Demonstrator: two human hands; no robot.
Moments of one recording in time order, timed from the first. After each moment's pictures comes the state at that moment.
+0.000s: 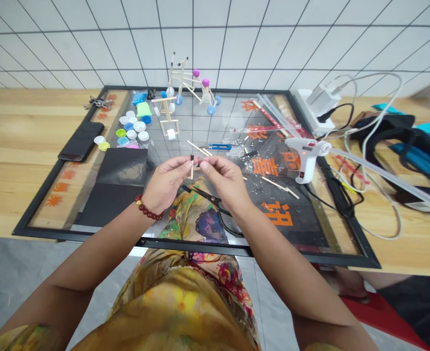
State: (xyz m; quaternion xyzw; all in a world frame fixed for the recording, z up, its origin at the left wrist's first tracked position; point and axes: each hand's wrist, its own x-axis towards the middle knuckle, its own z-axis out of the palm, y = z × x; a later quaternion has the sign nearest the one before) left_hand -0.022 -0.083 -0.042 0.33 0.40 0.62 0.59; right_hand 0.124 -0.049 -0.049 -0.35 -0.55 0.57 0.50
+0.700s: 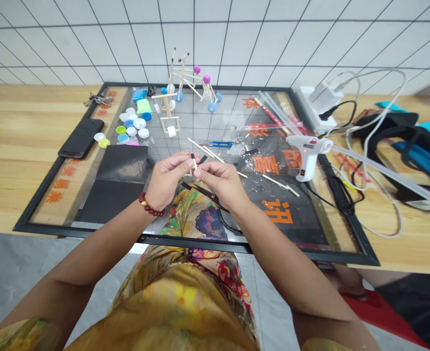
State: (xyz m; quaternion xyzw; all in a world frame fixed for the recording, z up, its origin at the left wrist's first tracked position) left_hand -0.024 -0.082 -0.046 0.45 0.43 0.63 0.47; right_hand 0.124 -0.054 -0.045 -0.35 -0.56 0.62 0.43
